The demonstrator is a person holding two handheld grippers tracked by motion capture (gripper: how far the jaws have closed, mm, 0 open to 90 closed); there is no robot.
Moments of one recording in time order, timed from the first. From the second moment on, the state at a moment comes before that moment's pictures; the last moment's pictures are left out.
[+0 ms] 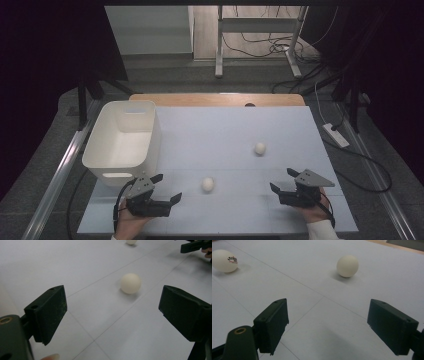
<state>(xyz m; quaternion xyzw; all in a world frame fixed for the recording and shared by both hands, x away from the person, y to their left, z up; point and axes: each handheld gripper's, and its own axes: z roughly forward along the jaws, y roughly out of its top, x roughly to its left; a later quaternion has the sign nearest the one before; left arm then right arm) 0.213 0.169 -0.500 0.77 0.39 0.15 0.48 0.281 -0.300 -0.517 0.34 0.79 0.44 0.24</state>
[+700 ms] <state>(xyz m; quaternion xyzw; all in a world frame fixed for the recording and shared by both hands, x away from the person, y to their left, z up) 0.225 0.152 -0.481 0.79 0.37 0.15 0.47 0.285 -0.300 -0.517 0.34 0.79 0.45 0.24</state>
